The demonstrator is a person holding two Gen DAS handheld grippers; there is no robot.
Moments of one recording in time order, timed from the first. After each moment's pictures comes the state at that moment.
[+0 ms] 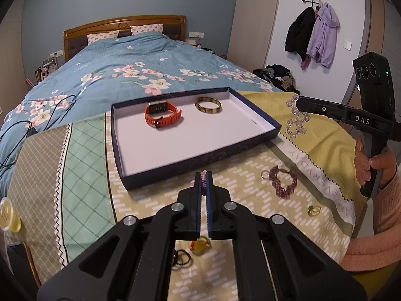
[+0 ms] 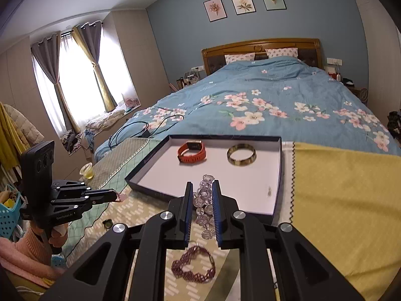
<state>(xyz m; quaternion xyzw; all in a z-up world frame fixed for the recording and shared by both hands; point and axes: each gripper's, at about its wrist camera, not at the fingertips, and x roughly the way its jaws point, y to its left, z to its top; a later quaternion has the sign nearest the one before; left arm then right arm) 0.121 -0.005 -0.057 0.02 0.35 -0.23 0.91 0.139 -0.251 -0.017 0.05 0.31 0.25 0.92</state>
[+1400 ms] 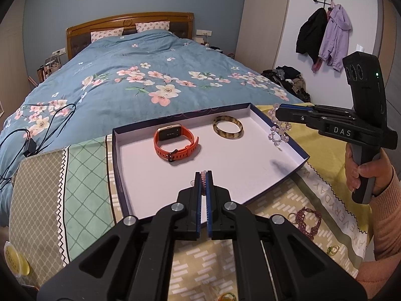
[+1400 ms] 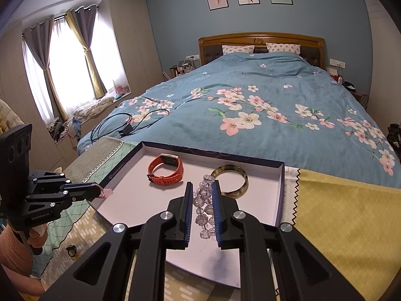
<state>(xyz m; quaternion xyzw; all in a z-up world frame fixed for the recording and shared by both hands) 0.205 -0.015 -0.048 0.02 0.36 -0.21 0.91 0.235 -0.222 -0.031 0.01 0.34 0.23 0.91</state>
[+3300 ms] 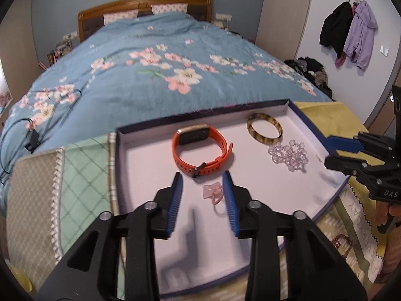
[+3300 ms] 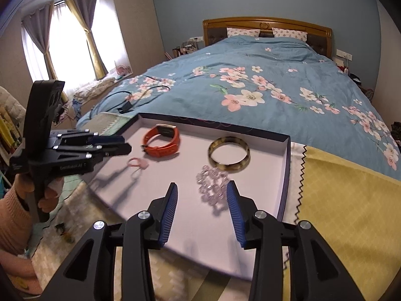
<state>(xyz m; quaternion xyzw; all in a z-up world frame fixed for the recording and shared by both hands) 0.281 -0.020 -0.075 0.03 0.40 -0.15 0.90 0.227 -0.222 -0.056 -0.02 0.38 0.25 0.89</state>
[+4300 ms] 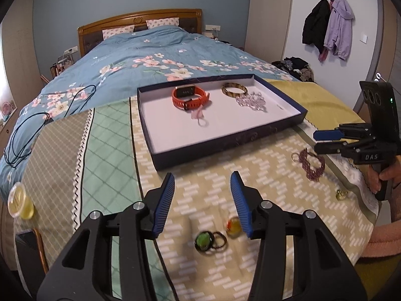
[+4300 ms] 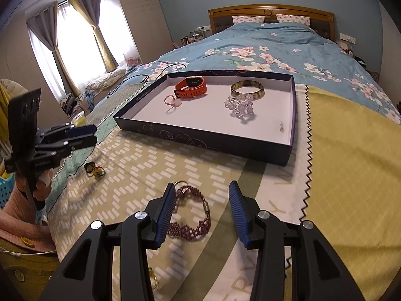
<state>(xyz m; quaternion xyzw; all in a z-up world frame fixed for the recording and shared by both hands) 0.114 0.019 -0.078 0.05 0.37 -0.17 0.91 0.127 -0.240 -0.089 0.01 0.41 0.27 0.87</state>
